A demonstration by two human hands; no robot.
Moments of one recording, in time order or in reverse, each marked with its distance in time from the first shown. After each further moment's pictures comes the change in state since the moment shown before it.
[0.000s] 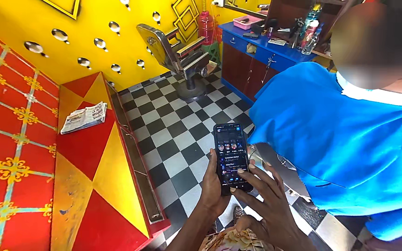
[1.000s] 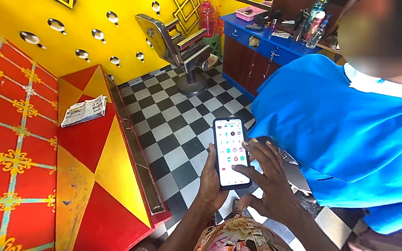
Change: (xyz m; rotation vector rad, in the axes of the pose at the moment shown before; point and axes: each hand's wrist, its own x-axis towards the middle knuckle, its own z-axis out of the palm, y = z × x) left_hand -0.009 0.005 -0.002 -0.031 0.035 0.033; right_hand 0.026 0.015 -0.003 0.061 -0.072 0.044
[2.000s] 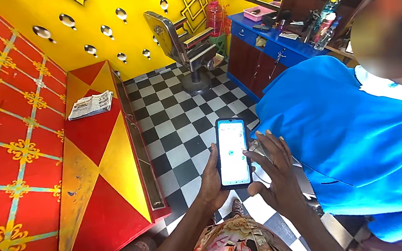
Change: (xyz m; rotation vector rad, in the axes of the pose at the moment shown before) left_hand -0.006 0.002 -0.004 0.019 -0.002 0.006; right_hand 0.009 0.006 -0.006 -0.030 0.046 0.069
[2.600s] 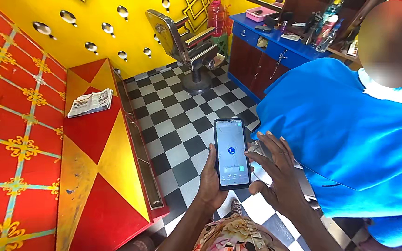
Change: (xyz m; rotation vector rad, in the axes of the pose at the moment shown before) left_hand 0.001 0.003 -0.007 -0.034 -0.039 0.004; right_hand 0.005 0.003 0.001 -0.016 -0.003 -0.019
